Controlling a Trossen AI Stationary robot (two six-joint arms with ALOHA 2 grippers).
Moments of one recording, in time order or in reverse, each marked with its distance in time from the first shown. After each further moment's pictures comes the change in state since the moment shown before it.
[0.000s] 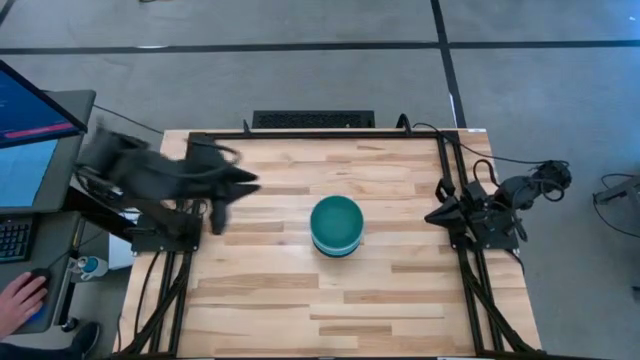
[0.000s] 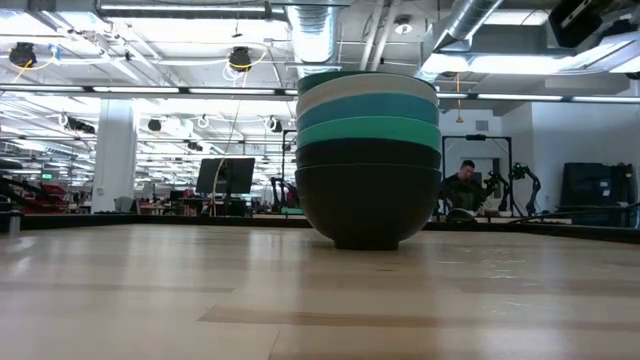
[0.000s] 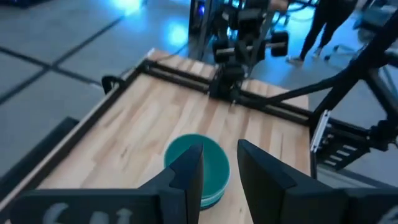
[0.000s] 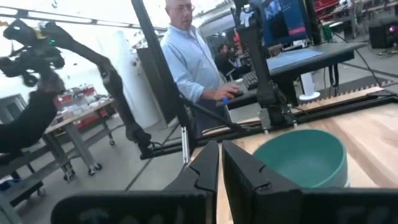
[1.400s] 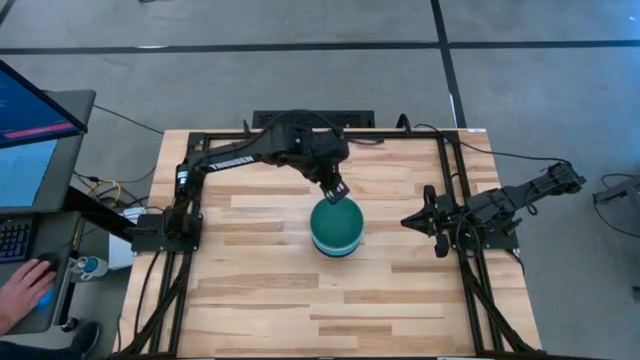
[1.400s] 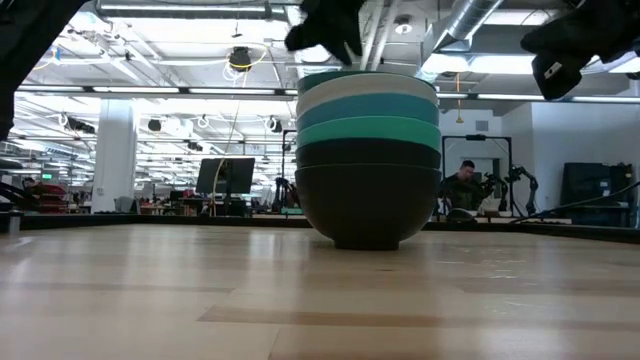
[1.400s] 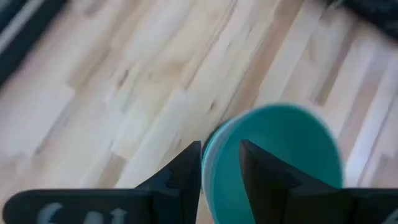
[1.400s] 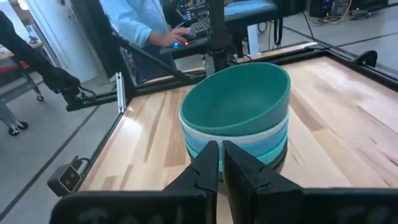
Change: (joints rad) left arm 0.521 0.500 -0.099 0.115 0.511 0.102; right arm -0.100 0.163 -0.128 0.017 0.056 -0.024
